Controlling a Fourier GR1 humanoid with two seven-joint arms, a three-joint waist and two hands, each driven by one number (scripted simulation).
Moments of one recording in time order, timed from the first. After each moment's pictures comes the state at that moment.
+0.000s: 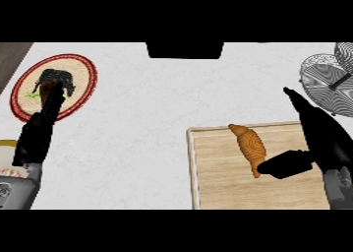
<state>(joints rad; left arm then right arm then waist) -0.17 0.45 -0.14 -1.43 0.03 0.25 0.05 -0.31 -0.53 0.34 -1.93 0.38 0.09 1.12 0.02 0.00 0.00</state>
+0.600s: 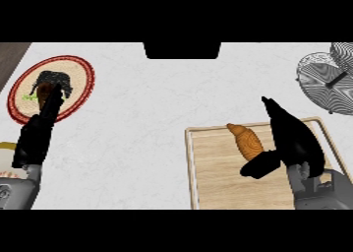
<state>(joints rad) -0.15 0.43 -0.11 -1.42 0.02 0.23 0.04 -0.33 -0.42 0.43 -1.81 0.48 0.13 1.15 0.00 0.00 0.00</state>
